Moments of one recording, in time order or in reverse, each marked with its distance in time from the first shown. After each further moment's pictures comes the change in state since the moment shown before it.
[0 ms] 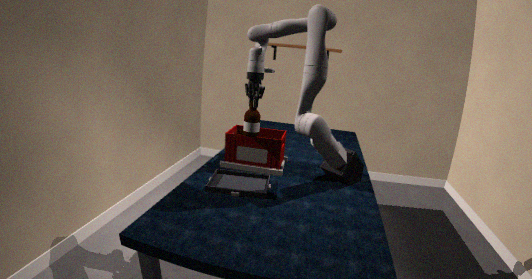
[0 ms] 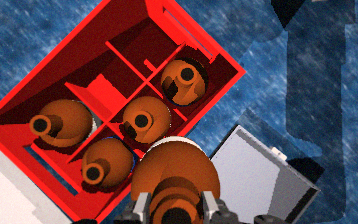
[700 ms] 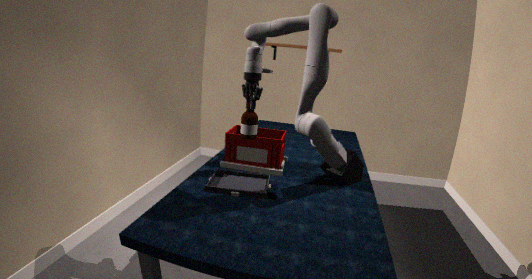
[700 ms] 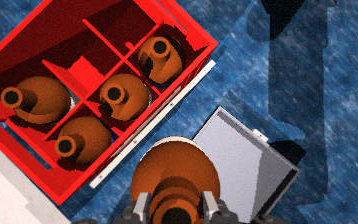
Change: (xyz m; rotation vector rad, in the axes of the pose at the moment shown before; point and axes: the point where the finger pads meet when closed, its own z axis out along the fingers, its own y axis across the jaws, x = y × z) arm -0.035 0.034 0.000 0.000 0.002 0.000
